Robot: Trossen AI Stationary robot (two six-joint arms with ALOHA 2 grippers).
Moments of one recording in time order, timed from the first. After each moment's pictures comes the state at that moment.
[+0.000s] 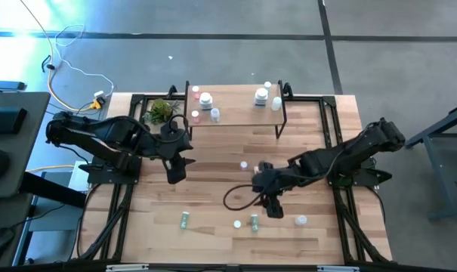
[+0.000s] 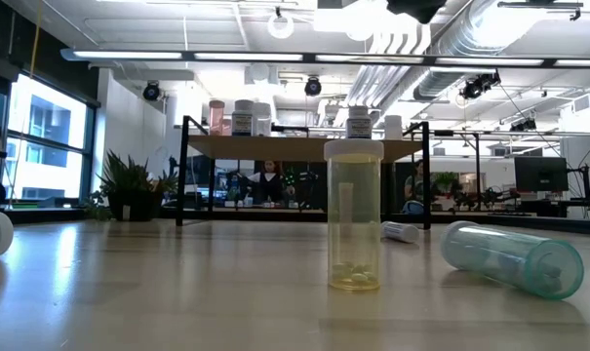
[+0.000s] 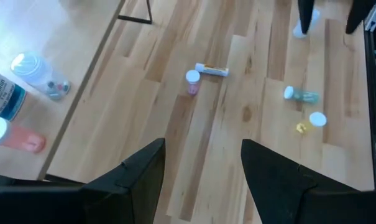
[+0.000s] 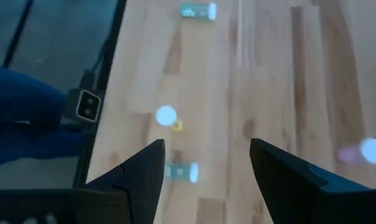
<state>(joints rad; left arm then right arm) -0.13 1.26 1.43 -1.07 -0.33 -0.39 0.37 1.51 1.32 -0.67 0.01 0.31</state>
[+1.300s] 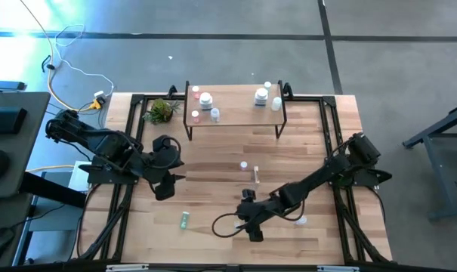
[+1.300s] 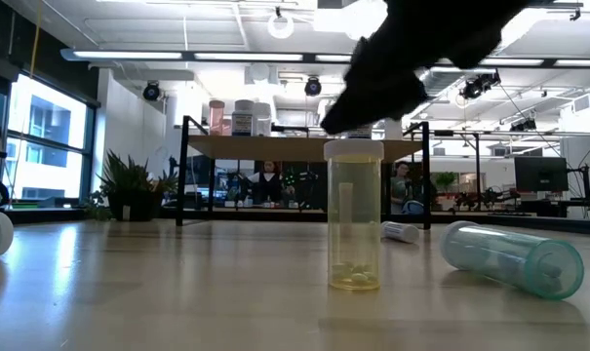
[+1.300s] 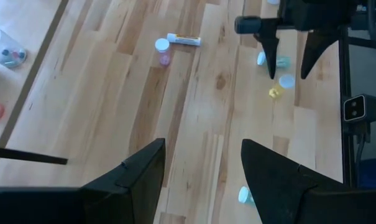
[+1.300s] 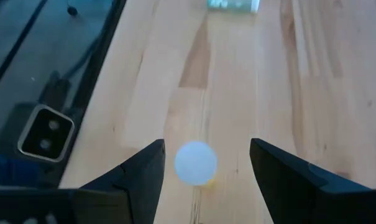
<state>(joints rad) -0.34 1.26 1.43 -1.17 -0.37 -0.55 0.51 1.85 1.13 -0.03 0.13 0.36</state>
